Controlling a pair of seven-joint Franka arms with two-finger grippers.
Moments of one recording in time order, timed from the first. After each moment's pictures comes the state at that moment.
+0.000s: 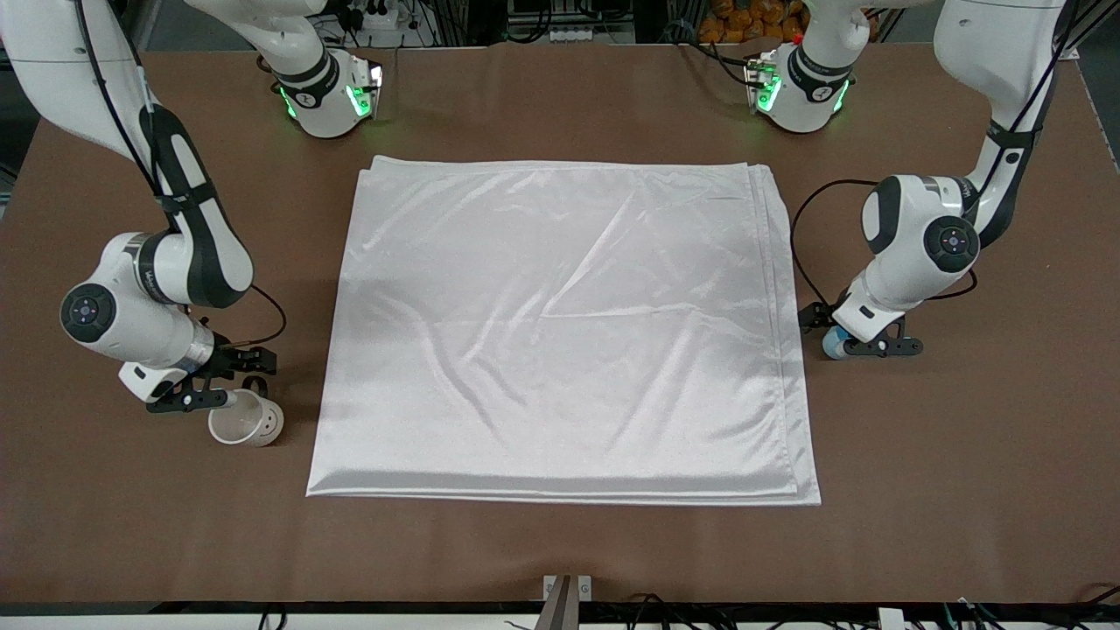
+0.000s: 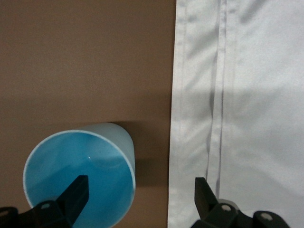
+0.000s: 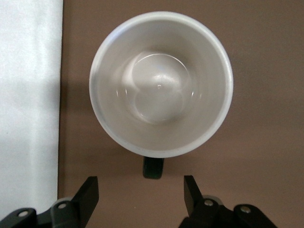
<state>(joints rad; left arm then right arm) -0.05 0.32 -0.04 -2.24 0.00 2.57 -0.07 -0.07 0.49 0.01 -1.91 0.01 2.37 -0.17</state>
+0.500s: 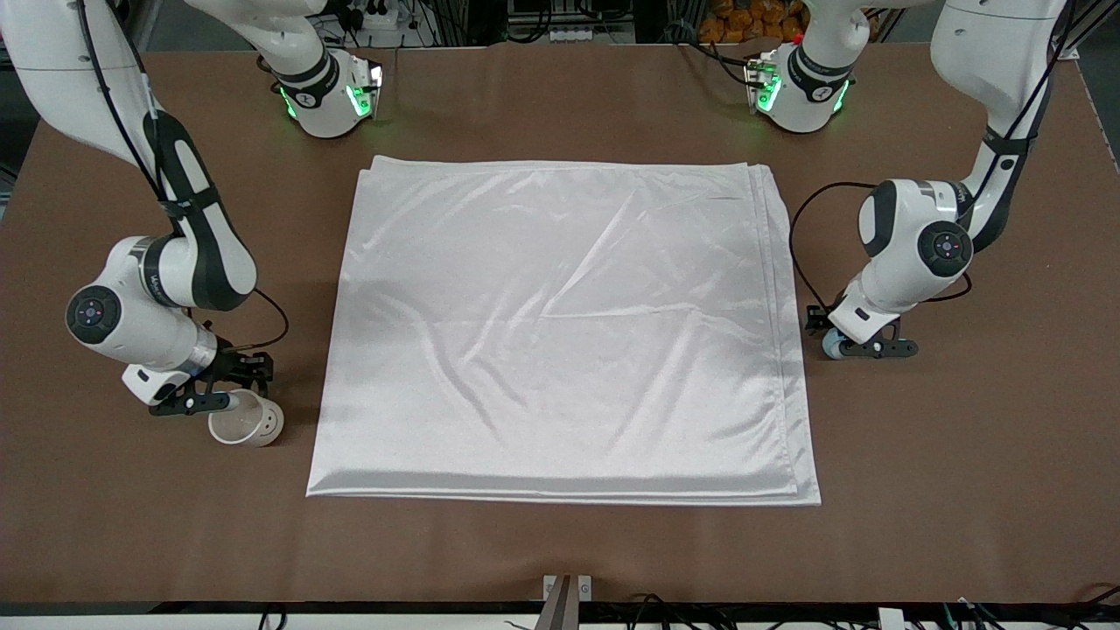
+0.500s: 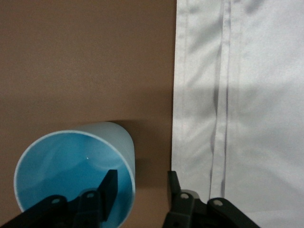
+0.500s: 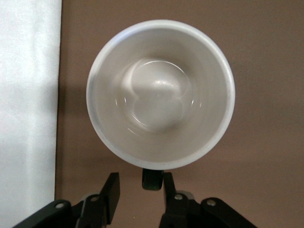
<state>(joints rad) -0.05 0.33 -0.04 -2.24 0.01 2.57 -0.07 -0.07 0.51 0.01 -1.90 0.01 2.40 -0.17</state>
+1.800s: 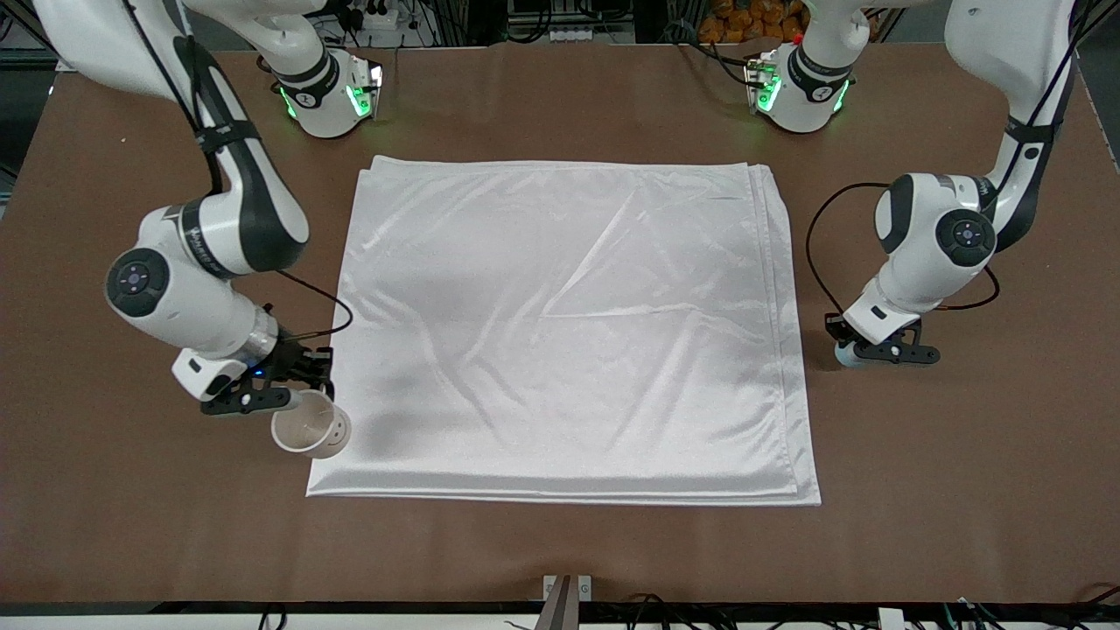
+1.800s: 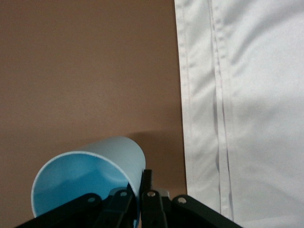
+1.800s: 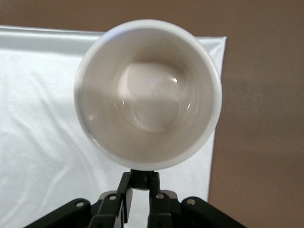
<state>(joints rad) -0.03 0.27 -0.04 -2.19 0.08 2.57 -0.01 0.04 0.39 0.21 -1.76 0.02 2.22 0.15</state>
